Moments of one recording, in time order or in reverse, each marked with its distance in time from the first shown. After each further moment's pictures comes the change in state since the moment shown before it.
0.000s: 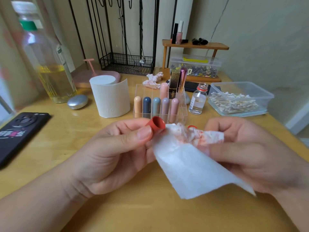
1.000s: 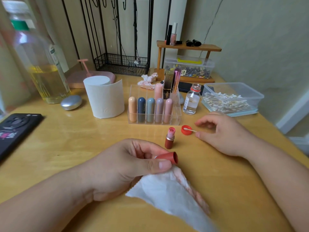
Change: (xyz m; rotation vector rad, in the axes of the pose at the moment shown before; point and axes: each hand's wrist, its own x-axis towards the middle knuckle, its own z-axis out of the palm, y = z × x) left_hand 0.001 -0.014 0.005 0.146 0.082 -0.400; right_hand 0.041 0.037 -0.087 -1.158 0.492 0.085
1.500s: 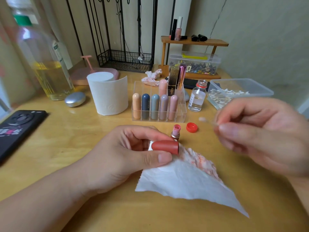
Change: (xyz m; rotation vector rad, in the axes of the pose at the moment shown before) left_hand -0.002 0.002 -0.009 0.172 0.075 0.331; right_hand -0.058 -0.058 -0.038 0.869 -0.178 -0.418
